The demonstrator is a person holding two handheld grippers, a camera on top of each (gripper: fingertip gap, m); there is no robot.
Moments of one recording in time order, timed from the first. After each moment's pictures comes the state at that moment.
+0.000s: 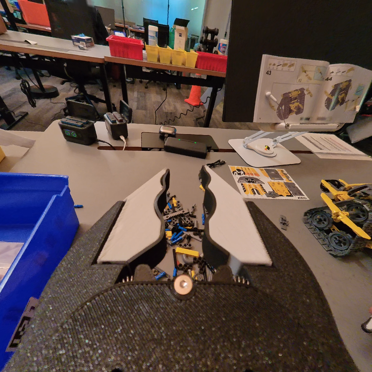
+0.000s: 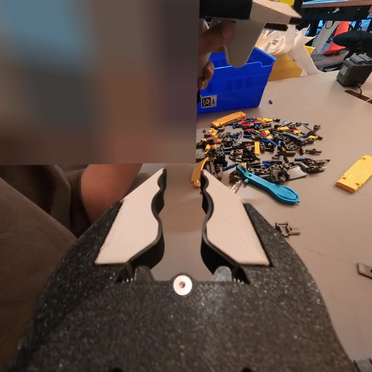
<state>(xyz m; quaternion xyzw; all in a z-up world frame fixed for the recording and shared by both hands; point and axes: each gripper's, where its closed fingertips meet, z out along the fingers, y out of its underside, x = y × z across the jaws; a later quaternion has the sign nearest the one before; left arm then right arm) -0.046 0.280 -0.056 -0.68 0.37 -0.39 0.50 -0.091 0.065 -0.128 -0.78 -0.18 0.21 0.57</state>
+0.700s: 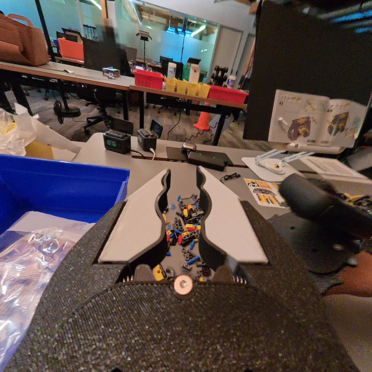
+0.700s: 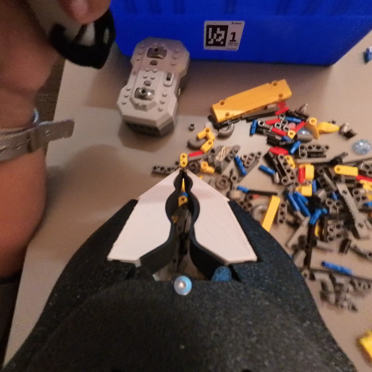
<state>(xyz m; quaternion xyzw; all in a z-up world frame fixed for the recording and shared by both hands) -0.124 0.312 -0.043 -0.66 0.32 -0.41 0.55 -0.146 0.229 -0.199 -0.88 -0.31 0.16 0.33</state>
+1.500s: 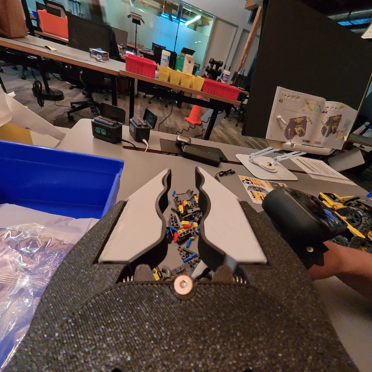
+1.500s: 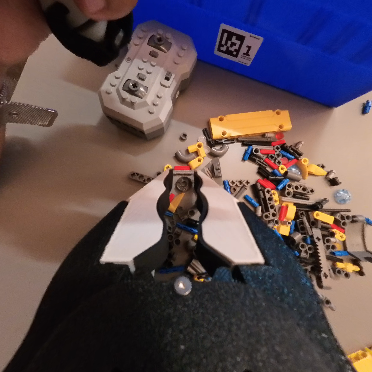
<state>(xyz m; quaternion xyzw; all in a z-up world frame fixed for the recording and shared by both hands) -0.115 0.321 -0.058 -0.67 0.32 -0.43 0.51 -0.149 0.255 -0.214 -0.85 -0.41 0.12 0.32</state>
